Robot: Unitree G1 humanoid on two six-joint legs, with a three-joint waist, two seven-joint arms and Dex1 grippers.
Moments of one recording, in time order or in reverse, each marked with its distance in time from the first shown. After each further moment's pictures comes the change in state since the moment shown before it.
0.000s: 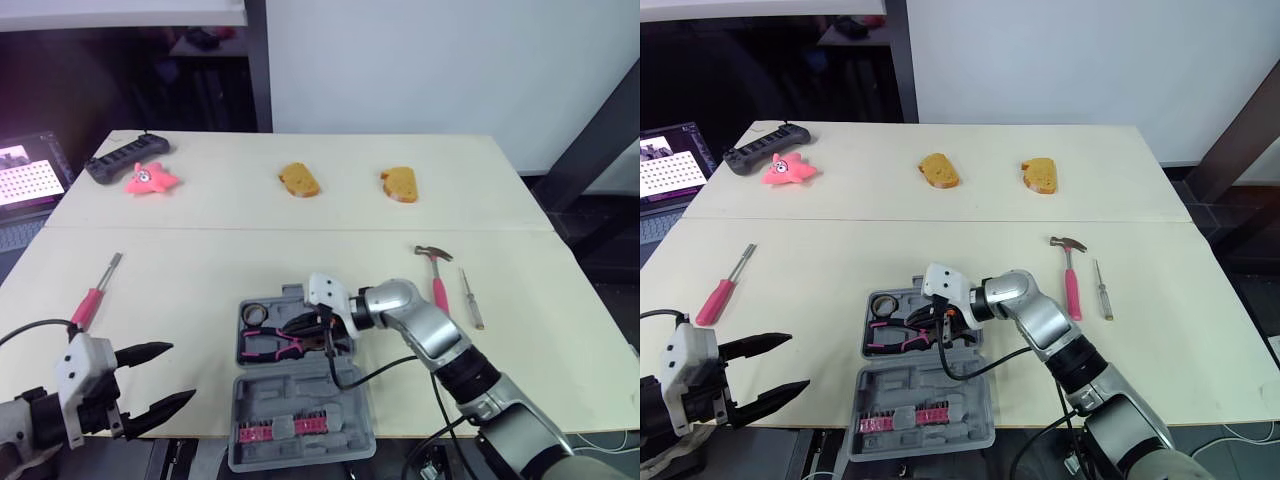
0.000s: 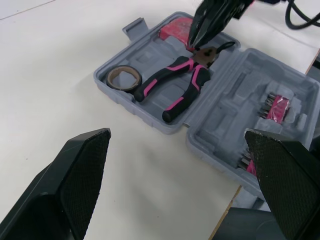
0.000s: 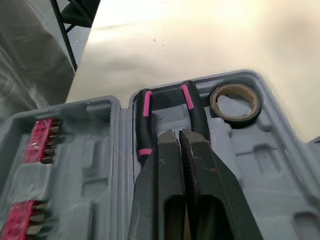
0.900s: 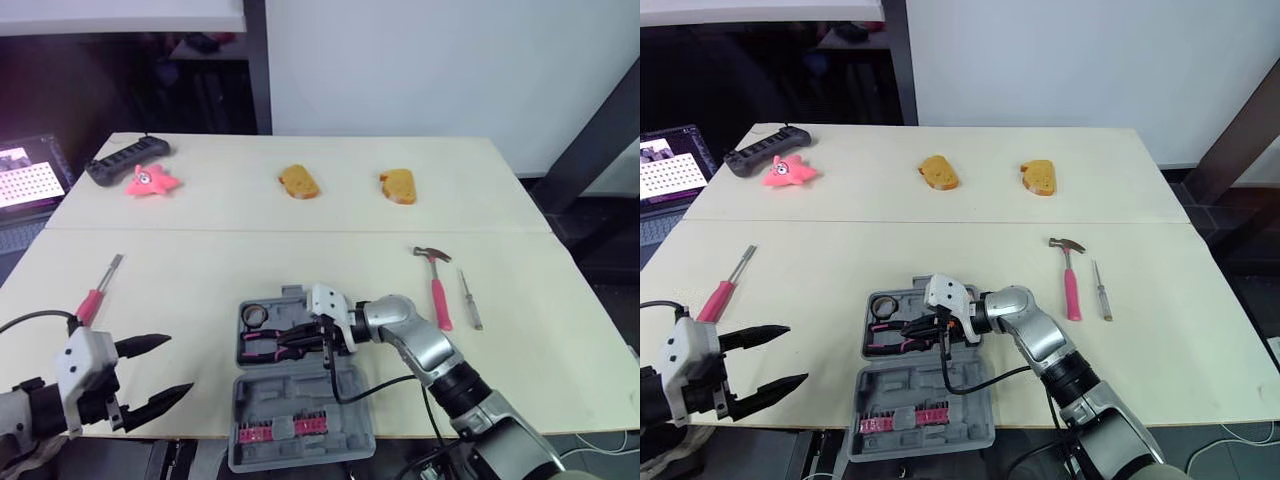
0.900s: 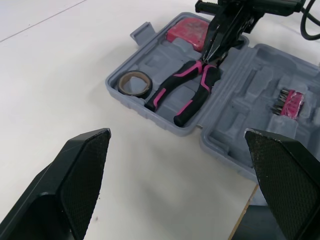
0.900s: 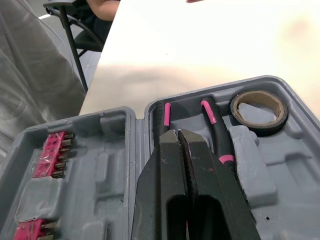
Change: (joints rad) left arm -0.037 0.036 -0.019 0.028 0.023 -0.045 0.002; right arm 0.093 0.034 -0.042 0.061 0.028 -0.128 0.039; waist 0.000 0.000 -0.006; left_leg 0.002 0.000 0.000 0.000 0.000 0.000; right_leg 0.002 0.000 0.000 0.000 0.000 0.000
